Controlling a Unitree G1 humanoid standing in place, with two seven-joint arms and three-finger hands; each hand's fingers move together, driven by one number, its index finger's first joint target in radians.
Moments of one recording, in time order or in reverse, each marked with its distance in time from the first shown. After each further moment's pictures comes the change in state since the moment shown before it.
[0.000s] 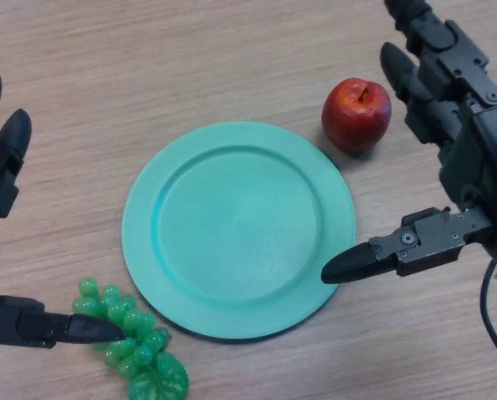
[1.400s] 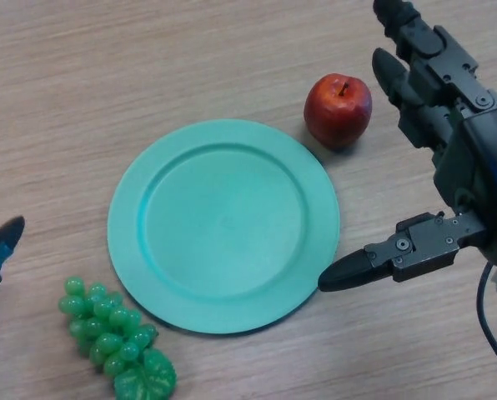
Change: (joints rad) left arm -0.032 0.110 0.270 0.781 0.945 -0.994 0.089; right arm 0.002 0.006 0.020 0.003 -0.030 0.000 0.035
